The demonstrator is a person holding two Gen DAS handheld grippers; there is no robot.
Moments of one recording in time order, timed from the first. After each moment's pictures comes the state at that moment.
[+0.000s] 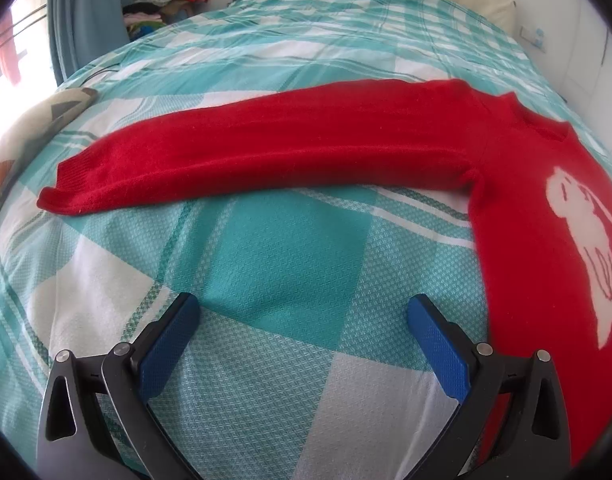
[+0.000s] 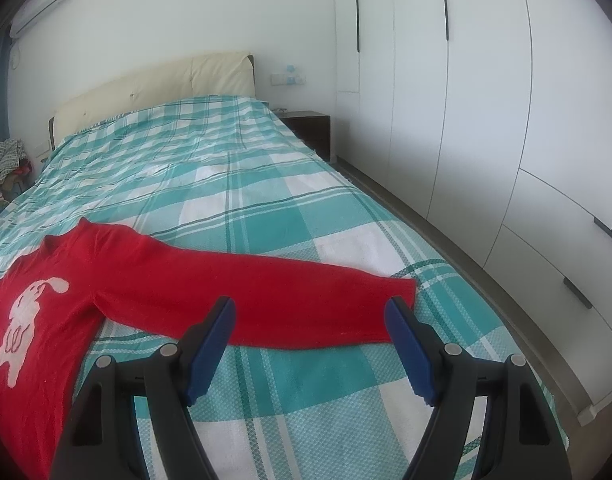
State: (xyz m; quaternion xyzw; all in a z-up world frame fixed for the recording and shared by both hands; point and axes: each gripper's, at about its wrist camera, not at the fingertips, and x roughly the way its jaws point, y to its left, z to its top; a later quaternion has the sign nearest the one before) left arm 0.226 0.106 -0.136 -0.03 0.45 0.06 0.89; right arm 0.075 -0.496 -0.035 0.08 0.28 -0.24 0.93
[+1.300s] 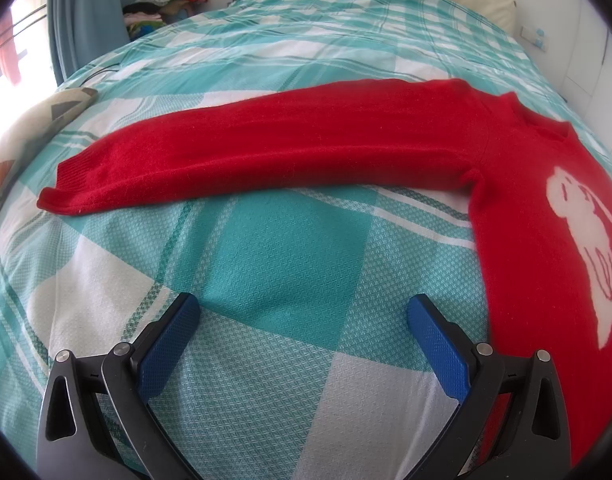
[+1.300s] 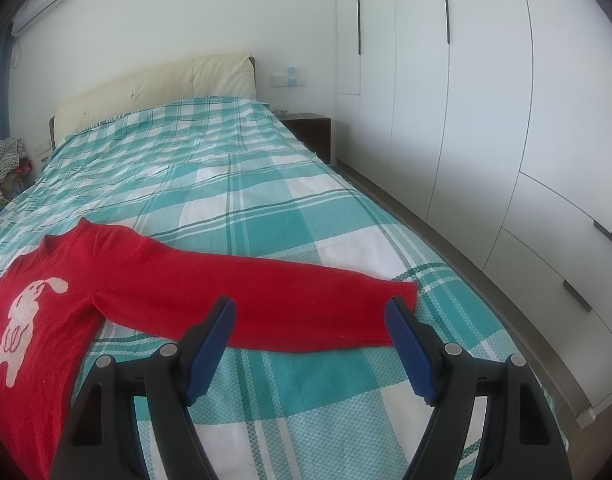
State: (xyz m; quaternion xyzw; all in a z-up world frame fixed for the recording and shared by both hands) left arm 0.226 0.105 -0.136 -0.03 0.45 0.06 0.89; right arm 0.074 -0.495 -0.035 0.08 0.28 -0.24 0.93
